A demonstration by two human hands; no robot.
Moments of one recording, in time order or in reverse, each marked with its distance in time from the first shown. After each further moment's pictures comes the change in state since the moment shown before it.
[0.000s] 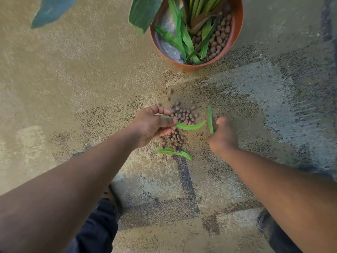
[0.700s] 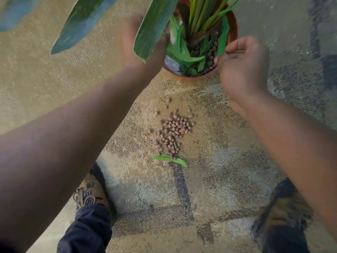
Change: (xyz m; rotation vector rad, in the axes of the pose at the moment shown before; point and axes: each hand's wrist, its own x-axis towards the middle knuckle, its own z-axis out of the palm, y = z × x) left_hand 0.001 0.137 0.025 0.424 0.595 0.912; right_hand 0.004 -0.140 -0.137 0.574 0.379 -0.342
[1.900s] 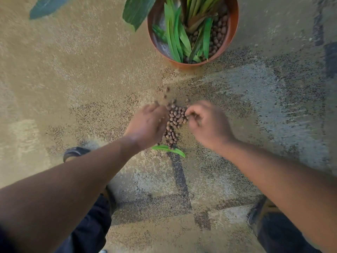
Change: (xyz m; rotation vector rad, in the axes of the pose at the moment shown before) left_hand -0.134 -0.112 -0.004 0.664 -0.579 0.300; right_hand -0.088 0.098 0.007 -0.444 -0.577 -0.351
